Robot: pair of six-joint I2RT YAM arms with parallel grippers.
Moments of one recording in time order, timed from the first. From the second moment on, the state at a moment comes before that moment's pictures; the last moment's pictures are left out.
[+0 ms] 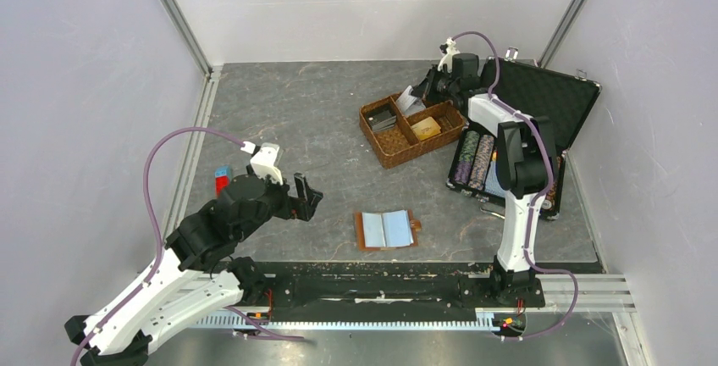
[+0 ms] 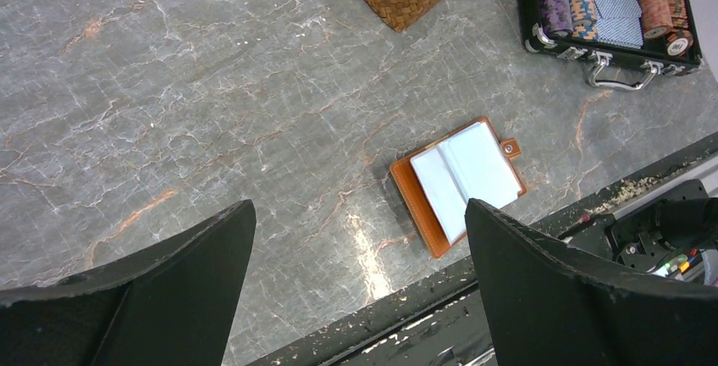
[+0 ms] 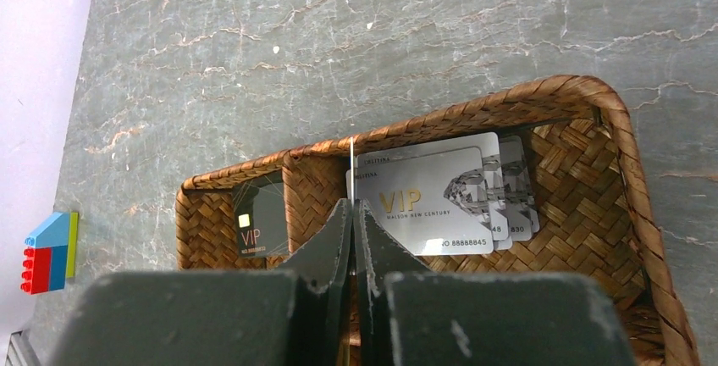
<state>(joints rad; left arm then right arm) -0.81 0.58 0.81 -0.70 -0.26 -0.46 0.15 2.12 1.57 0.04 -0.44 0.40</state>
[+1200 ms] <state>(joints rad) -0.81 0.57 0.81 -0.70 -0.26 -0.46 0.15 2.18 1.61 0.01 -0.37 0.39</state>
